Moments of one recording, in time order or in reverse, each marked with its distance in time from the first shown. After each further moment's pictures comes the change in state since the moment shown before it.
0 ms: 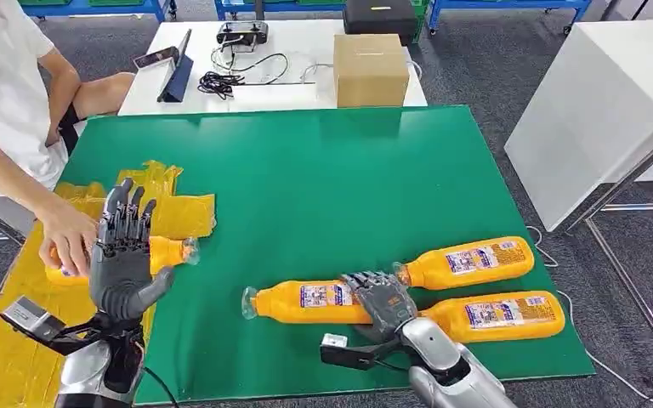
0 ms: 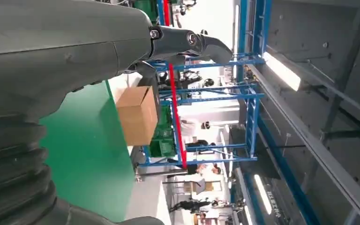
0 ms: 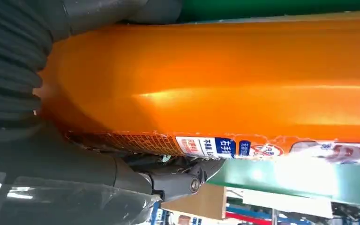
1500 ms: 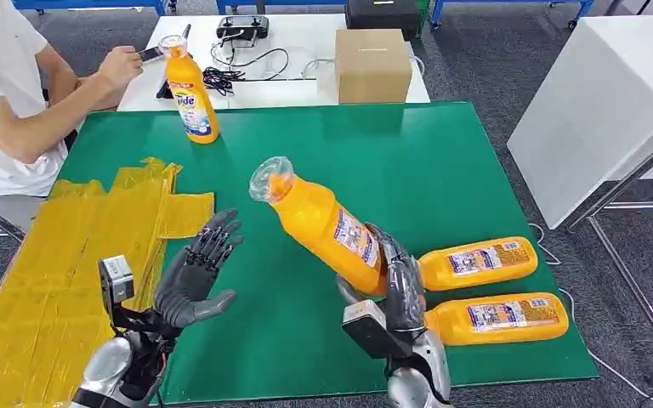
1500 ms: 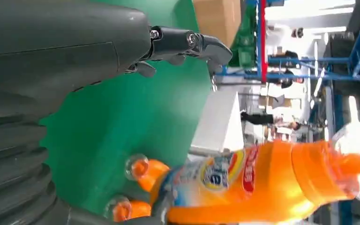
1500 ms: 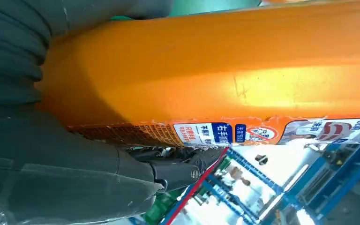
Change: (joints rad) left arm -0.038 0.119 -0.269 0.054 0.224 -0.084 0.396; right arm 0.187 0.281 -0.276 -0.267 -0.474 -0.381 -0.353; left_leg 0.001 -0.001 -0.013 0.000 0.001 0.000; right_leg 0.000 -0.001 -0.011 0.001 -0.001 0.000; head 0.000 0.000
